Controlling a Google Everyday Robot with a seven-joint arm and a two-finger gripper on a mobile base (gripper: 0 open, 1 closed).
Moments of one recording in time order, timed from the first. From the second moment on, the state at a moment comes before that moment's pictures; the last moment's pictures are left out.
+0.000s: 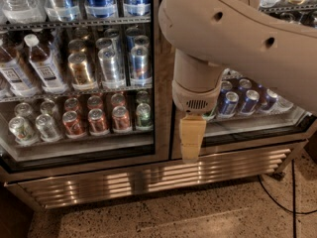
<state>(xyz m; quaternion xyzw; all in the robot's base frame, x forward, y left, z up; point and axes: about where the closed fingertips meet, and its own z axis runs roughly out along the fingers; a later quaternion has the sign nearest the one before) 0.458 -0.075 0.853 -0.68 0.73 -0.05 0.05</state>
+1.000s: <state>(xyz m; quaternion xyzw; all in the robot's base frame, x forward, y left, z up) 0.485 -0.108 0.840 -0.67 0.71 0.13 0.19</state>
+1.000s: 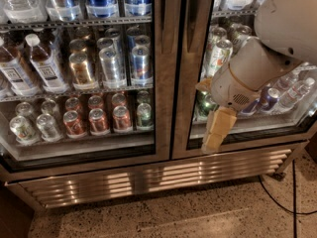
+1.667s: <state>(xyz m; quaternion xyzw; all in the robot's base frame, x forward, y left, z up) 0.476 -0.087 0.846 -0.72 0.61 0.23 0.25</state>
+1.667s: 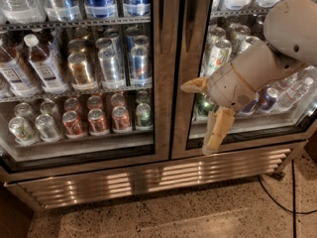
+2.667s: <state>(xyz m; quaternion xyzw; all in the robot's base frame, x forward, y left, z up) 0.457 -0.028 0.852 -0.76 0.57 0.20 0.24</state>
